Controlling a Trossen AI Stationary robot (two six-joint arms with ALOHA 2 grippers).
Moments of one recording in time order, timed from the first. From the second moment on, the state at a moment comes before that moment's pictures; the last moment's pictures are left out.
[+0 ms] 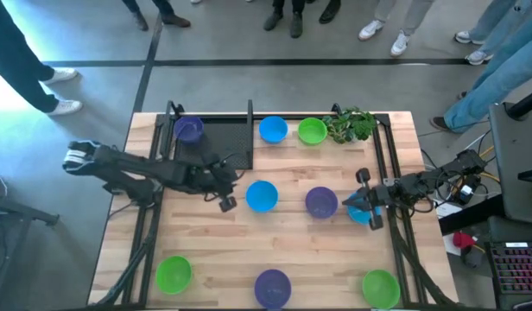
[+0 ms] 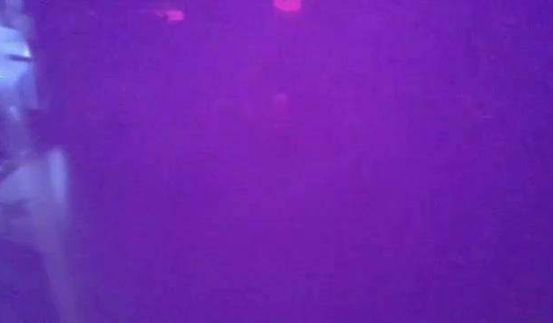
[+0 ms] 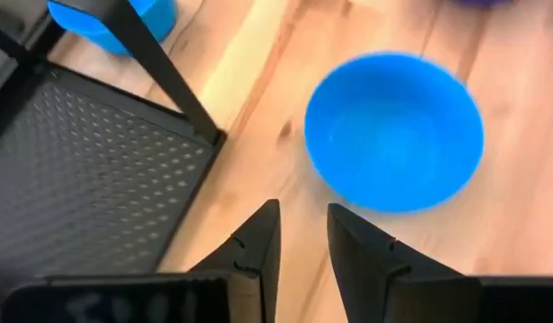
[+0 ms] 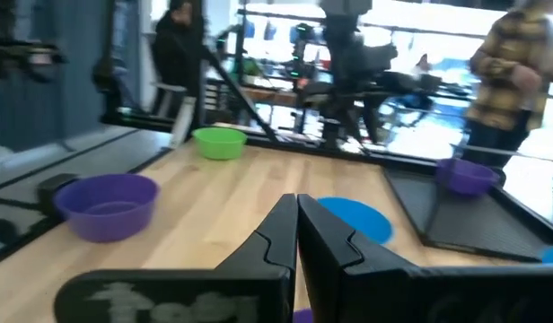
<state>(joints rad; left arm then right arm) -0.11 1.30 0.92 -0.57 -0.40 -0.43 0.41 0.11 0.01 0.11 0.26 -0.07</state>
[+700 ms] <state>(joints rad) -0.05 1.57 1.01 -0.52 -0.23 -0.89 0.41 0.12 0.01 0.11 0.29 -0.09</state>
